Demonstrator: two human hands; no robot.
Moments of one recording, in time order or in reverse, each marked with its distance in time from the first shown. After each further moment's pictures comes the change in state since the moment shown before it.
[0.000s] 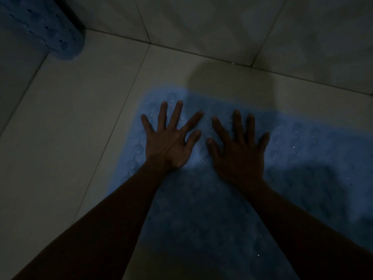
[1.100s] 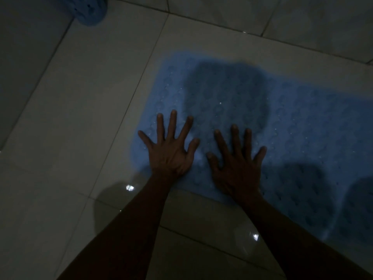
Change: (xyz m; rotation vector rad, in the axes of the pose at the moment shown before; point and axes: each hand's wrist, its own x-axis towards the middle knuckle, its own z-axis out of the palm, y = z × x) left_hand -0.149 0.001 -0.003 -0.068 -0.099 -0.186; right_hand -0.148 -0.032 -0.001 -0.050 -0.125 -0.004
